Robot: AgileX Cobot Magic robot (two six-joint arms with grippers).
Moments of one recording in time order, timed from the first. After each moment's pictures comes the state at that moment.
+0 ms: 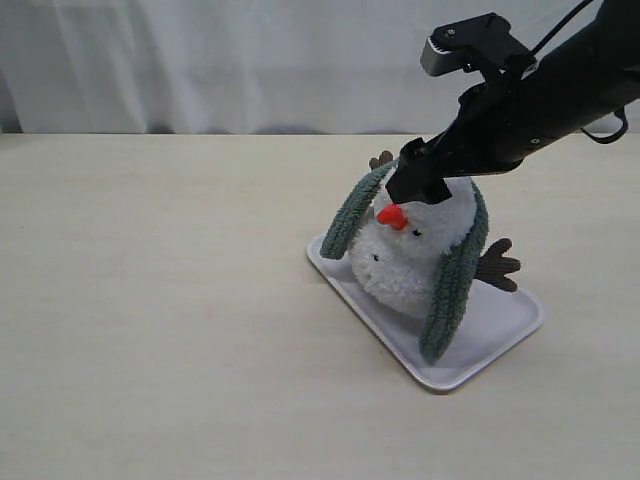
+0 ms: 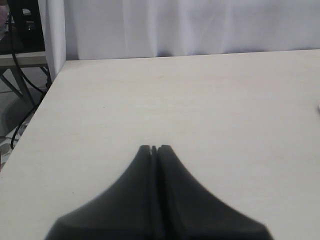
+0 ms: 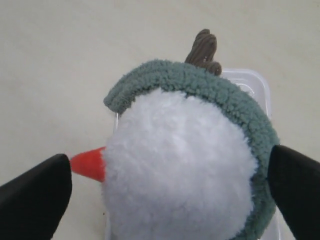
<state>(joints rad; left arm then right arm) -0.95 0.00 0.00 -0.03 0.13 0.12 0.26 1.63 -1.25 0.35 0.72 -0.54</state>
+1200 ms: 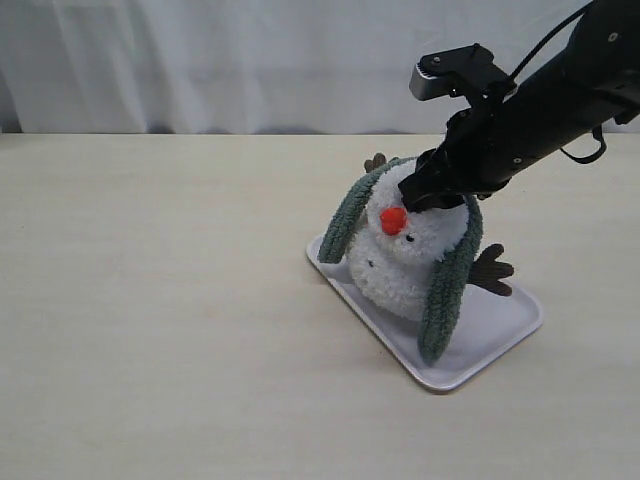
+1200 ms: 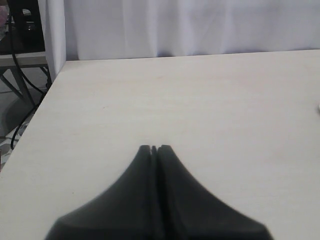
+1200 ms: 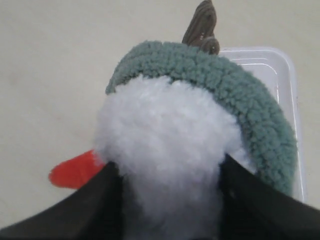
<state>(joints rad) -0.95 0.00 0.00 -0.03 0.13 0.12 0.26 1.70 -1.25 0.37 0.73 -0.53</state>
